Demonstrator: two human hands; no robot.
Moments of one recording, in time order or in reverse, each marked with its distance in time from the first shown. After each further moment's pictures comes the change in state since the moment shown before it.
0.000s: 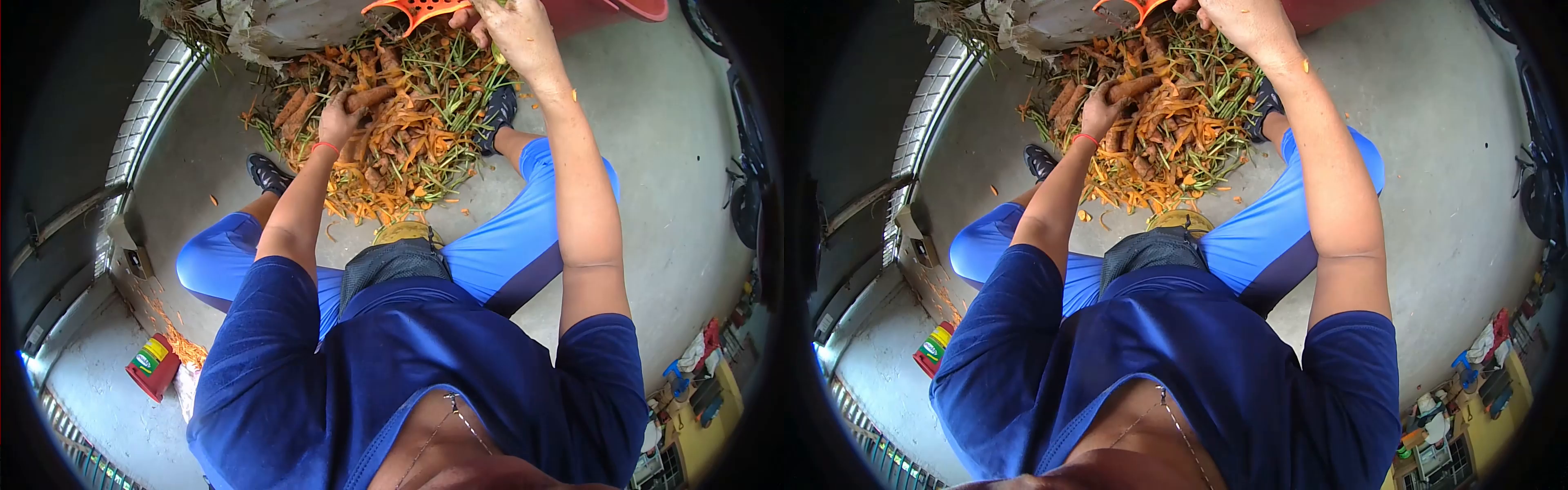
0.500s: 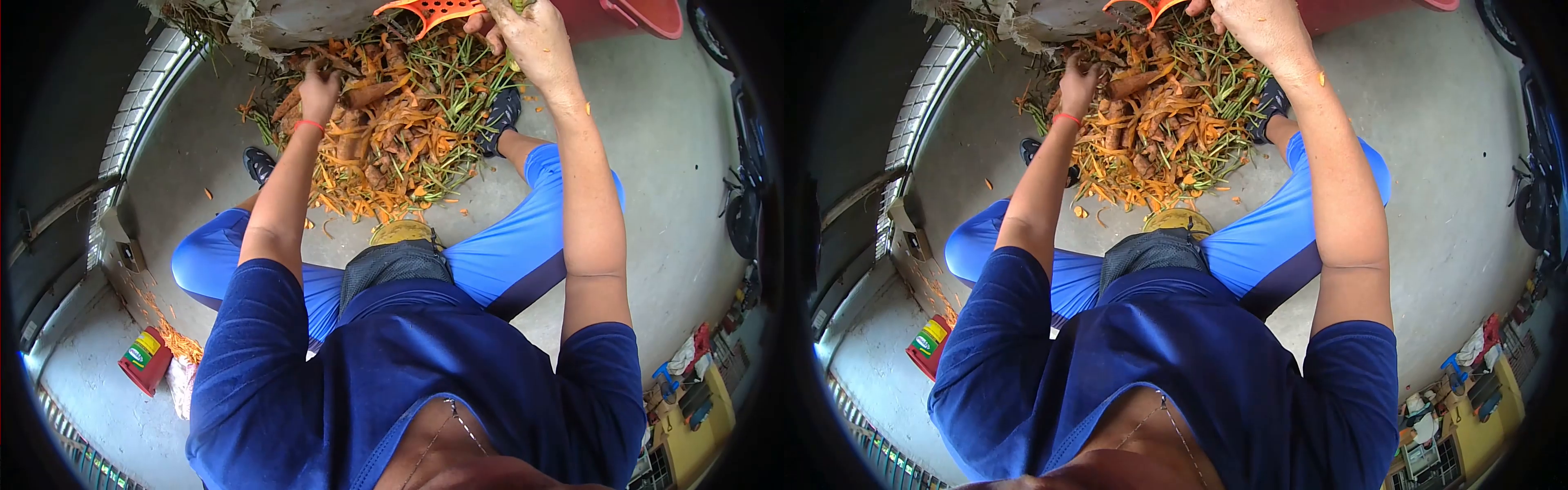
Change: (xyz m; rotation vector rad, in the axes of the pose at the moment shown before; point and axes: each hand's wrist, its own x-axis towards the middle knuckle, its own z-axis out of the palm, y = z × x) left_hand 0.036 0.002 -0.033 -0.325 0.397 -0.053; right_hand 0.002 -0.001 0.009 -0.020 -0.019 0.001
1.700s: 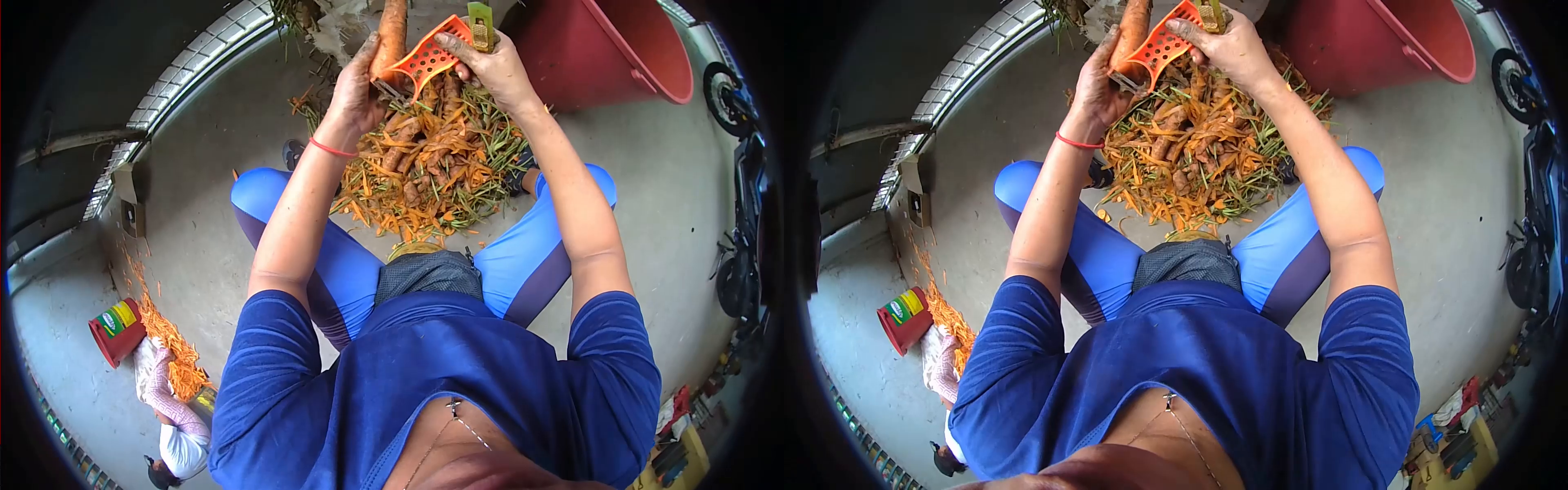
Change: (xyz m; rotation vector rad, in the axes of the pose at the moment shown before) left_hand -0.045 0.139 -0.144 -1.403 -0.365 -0.337; right_hand -0.001 -0.004 0.114 0.164 -0.318 -0.056
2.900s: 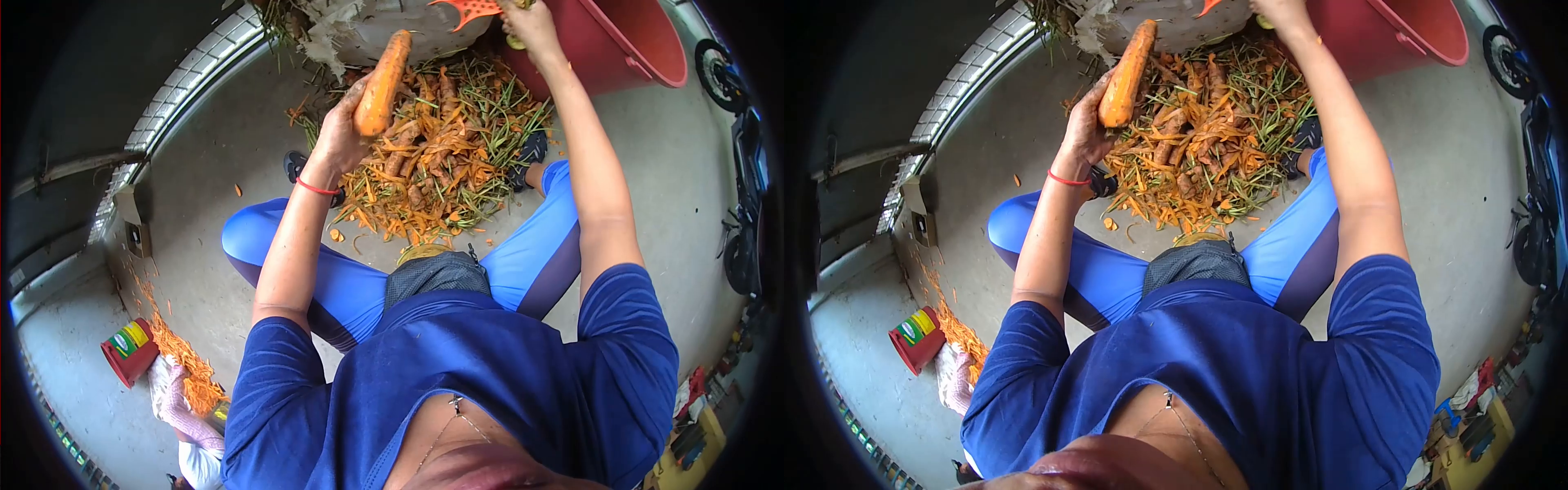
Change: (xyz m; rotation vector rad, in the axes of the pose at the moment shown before) left_hand -0.034 0.000 -0.037 0.229 -0.083 -0.120; right_hand 0.053 0.001 -0.066 -0.066 0.319 0.010
